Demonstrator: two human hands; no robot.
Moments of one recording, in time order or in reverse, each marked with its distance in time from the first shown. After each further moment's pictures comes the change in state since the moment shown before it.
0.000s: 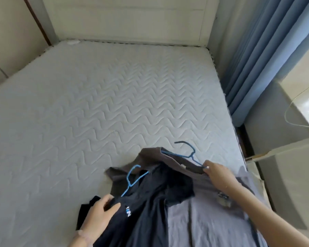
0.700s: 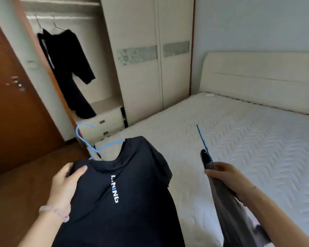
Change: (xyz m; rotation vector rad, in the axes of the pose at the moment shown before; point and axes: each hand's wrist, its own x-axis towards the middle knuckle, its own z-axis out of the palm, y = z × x) left_hand -0.493 -0.100 -0.329 -0.642 1.153 -0.007; right_hand -0.366 -0.367 -0.041 0.741 -0.393 -0.556
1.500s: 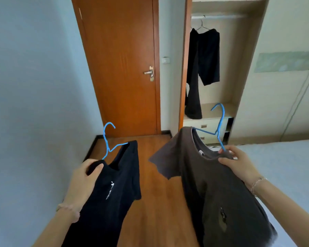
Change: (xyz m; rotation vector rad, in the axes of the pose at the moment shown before) left_hand 0.130 -0.087 -0.411 0.262 0.485 0.077; right_hand 0.083 -0.185 0.505 -0.194 -0.363 -0.467
